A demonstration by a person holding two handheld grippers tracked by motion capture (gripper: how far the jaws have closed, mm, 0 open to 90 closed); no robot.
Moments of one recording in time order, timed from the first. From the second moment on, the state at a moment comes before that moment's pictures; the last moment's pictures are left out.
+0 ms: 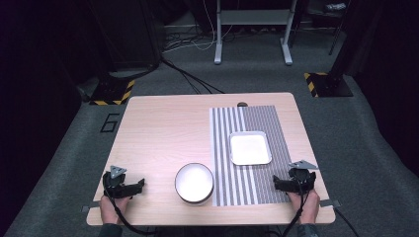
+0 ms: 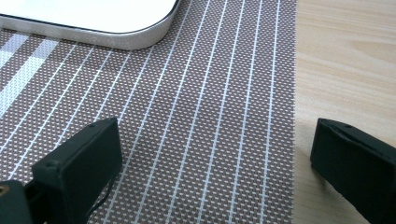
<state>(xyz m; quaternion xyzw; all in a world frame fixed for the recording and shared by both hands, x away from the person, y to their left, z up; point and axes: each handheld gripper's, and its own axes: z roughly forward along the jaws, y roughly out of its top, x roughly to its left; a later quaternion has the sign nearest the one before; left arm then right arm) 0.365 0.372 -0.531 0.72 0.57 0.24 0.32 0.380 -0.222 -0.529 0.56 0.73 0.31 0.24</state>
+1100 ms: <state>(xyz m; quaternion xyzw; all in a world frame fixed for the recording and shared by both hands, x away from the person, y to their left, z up) 0.365 0.368 -0.530 0.70 0.59 0.23 0.32 0.378 -0.222 -0.527 0.56 0.73 0.31 0.24</state>
